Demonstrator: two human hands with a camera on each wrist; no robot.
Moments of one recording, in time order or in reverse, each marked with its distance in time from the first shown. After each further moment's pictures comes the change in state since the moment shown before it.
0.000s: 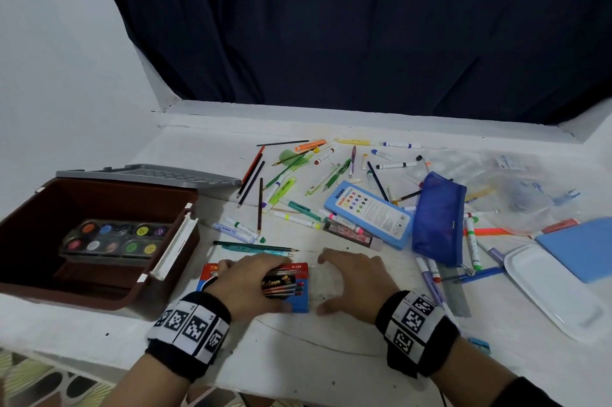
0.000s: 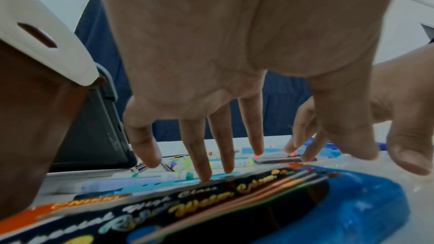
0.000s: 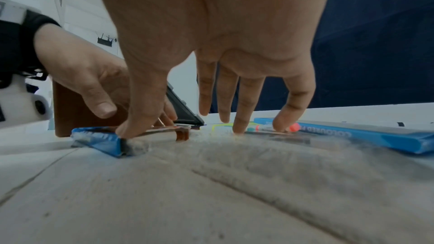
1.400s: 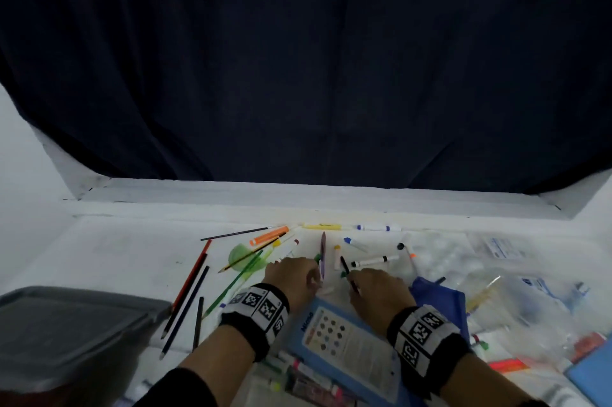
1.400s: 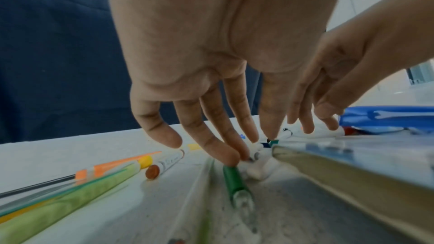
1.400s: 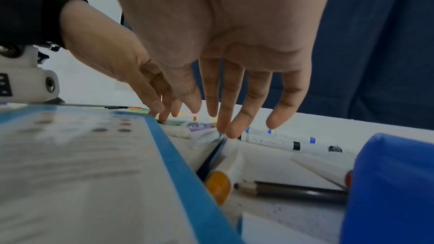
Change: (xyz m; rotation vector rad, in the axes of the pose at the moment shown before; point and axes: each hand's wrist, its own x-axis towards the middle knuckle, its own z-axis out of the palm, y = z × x) left_hand 0.289 0.074 -0.063 0.111 0.097 0.080; right_hand 0.161 0.132 -0.108 -0.215 0.229 0.255
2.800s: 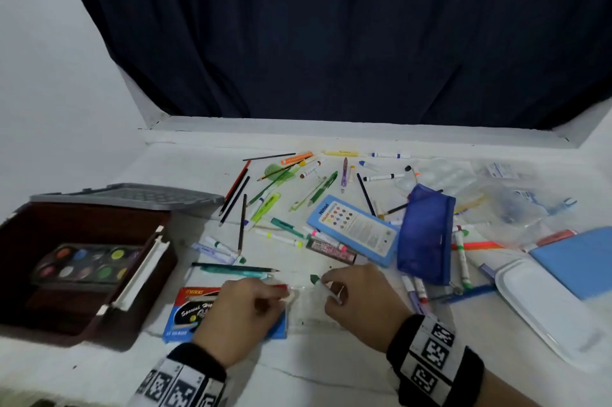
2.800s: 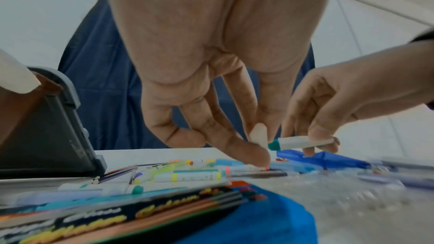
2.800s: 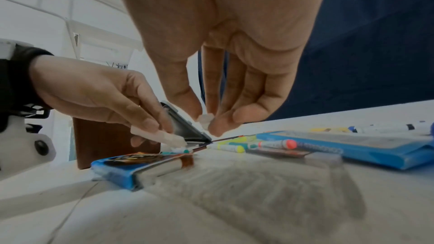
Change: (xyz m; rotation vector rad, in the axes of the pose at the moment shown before) left_hand -0.295 -0.005 0.058 -0.318 0.273 -0.030; right_hand -0.215 -0.065 0.020 0.448 0.010 -0.309
